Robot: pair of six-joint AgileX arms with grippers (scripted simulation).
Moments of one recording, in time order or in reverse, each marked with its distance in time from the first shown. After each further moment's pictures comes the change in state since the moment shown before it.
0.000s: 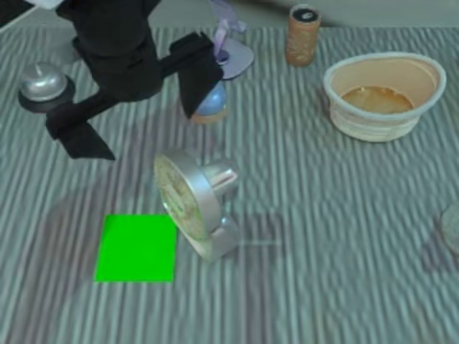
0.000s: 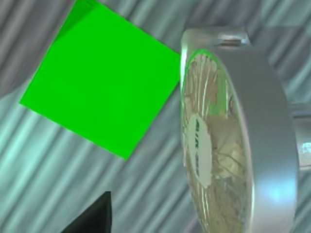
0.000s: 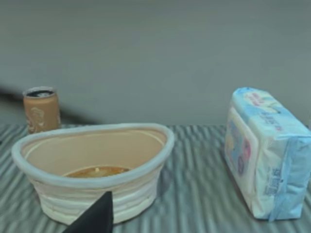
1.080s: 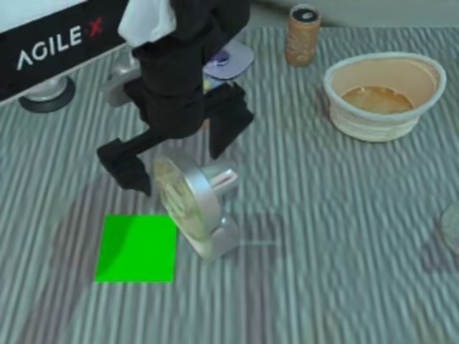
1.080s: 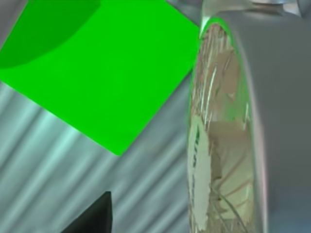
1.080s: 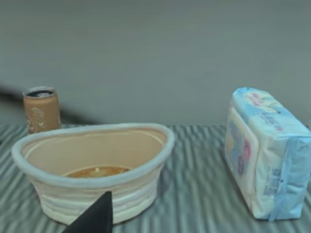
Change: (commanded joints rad) left arm -0.060 0.192 0.007 0.030 0.000 -0.122; right arm 0.000 0.000 0.000 0.000 0.000 0.000
